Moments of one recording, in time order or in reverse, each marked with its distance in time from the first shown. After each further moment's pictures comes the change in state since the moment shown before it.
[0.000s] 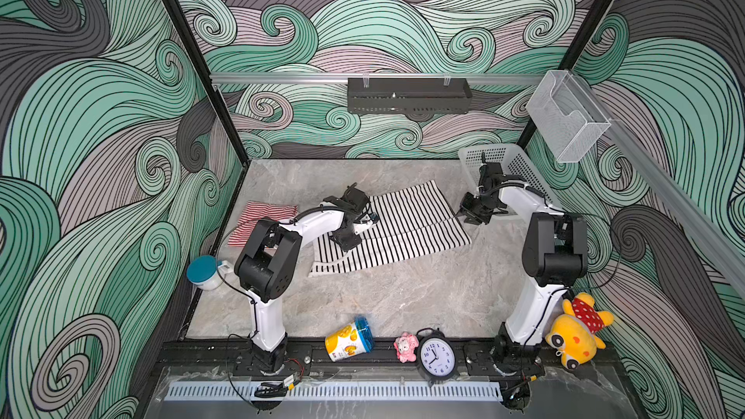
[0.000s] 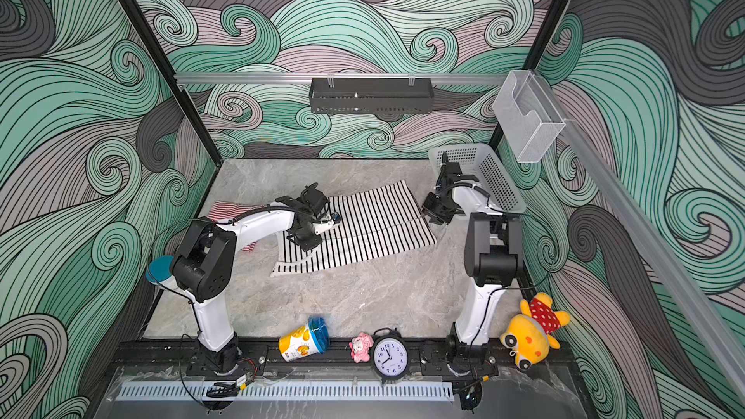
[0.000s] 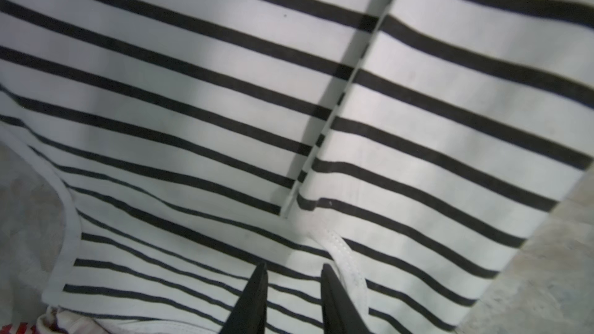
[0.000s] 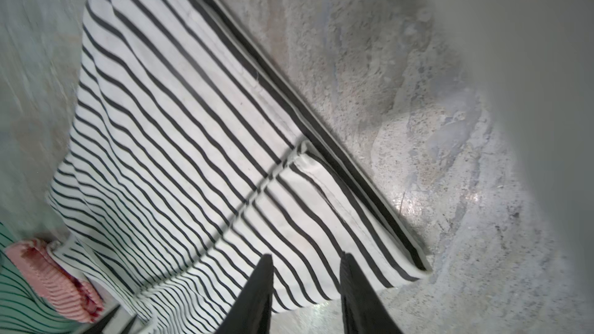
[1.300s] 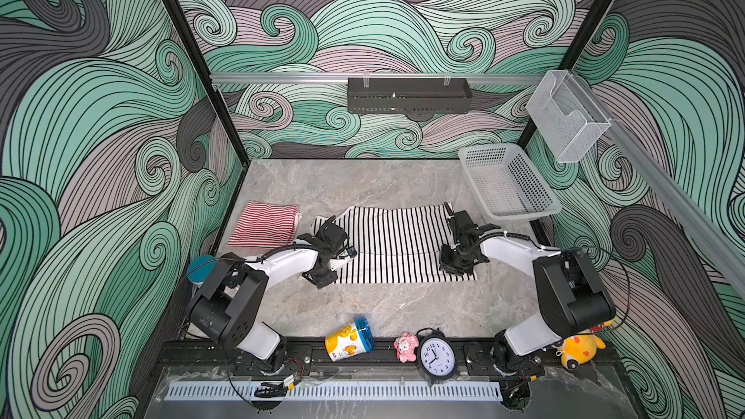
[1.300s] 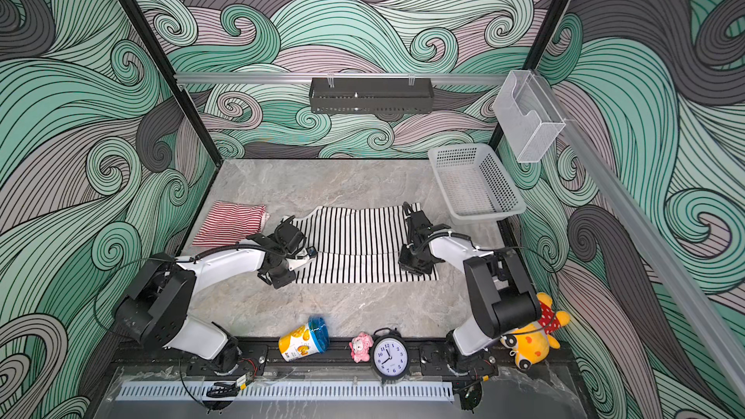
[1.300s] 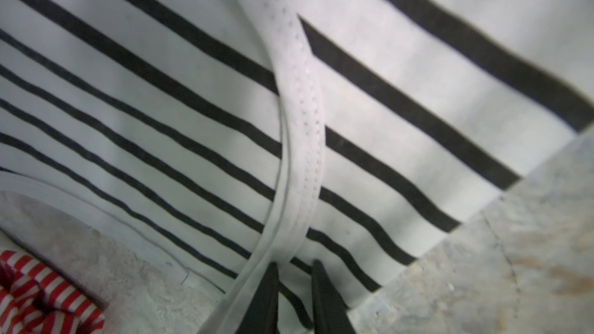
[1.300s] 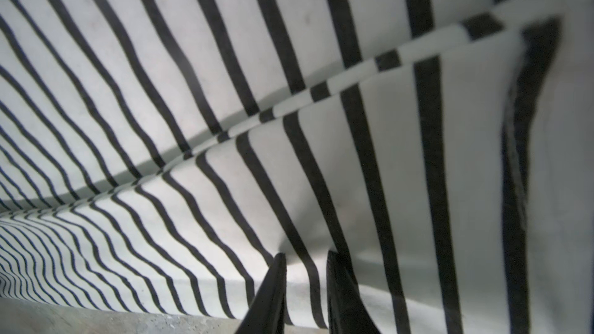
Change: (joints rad) left arm 0.000 -0.383 -0.554 0.057 -0.063 0.053; right arm 0.352 -0.381 -0.691 0.220 0.078 0.136
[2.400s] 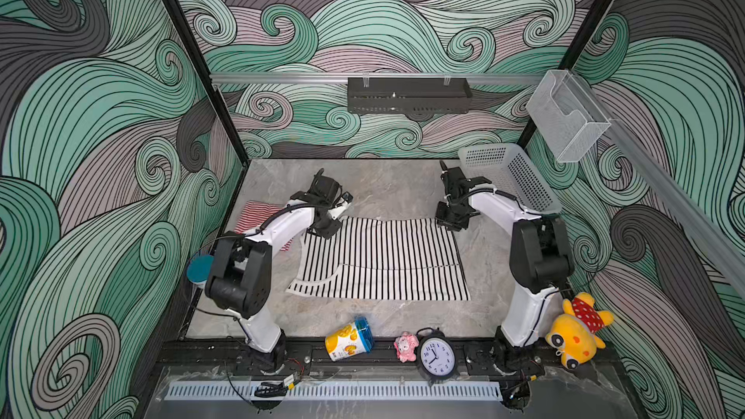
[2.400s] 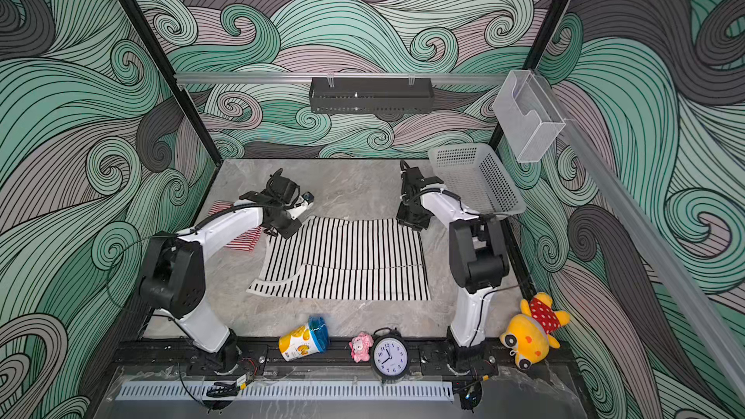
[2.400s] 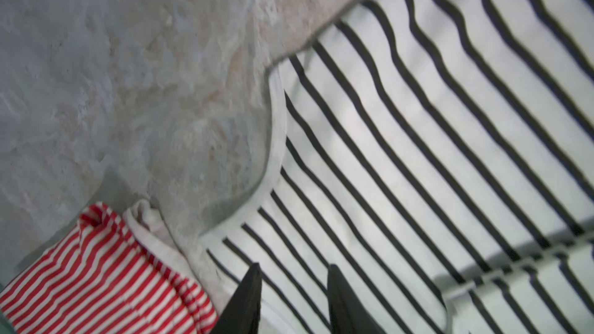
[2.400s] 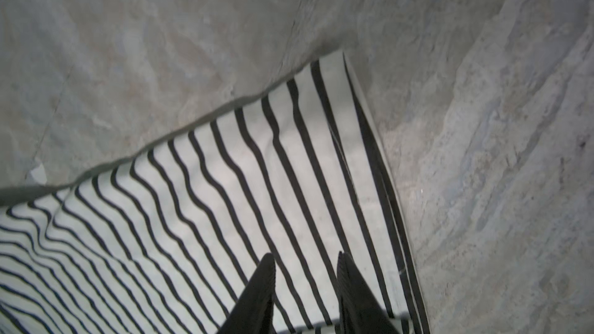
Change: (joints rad) left arm 0.195 0.265 0.541 -0.004 0.117 -0.138; right arm -0.106 0.406 0.711 -0.282 0.168 -0.072
